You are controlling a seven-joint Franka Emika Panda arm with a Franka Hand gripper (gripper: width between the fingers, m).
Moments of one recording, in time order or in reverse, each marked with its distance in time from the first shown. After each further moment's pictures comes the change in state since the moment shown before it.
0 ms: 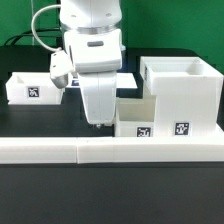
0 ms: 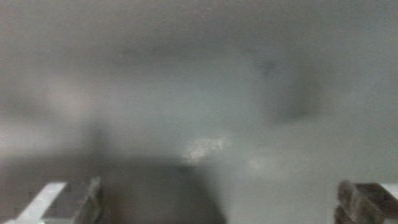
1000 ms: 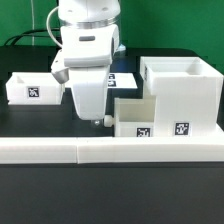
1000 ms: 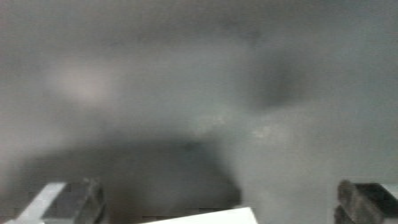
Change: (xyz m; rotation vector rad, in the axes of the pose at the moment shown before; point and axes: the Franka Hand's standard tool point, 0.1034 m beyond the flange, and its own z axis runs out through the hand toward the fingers) arm 0.004 0.002 -0.007 -0.024 0.032 0.120
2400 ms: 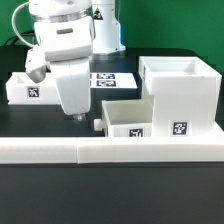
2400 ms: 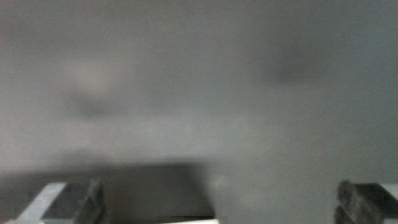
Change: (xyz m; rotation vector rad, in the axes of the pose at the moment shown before) arm -0.028 0.000 -0.006 -0.010 0.042 -0.111
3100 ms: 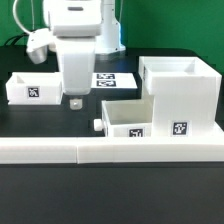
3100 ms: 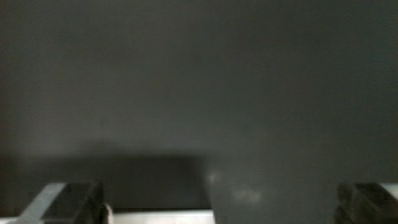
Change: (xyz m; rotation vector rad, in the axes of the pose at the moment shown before) arm -0.017 -0.007 -0.023 -0.031 -0.103 -0.018
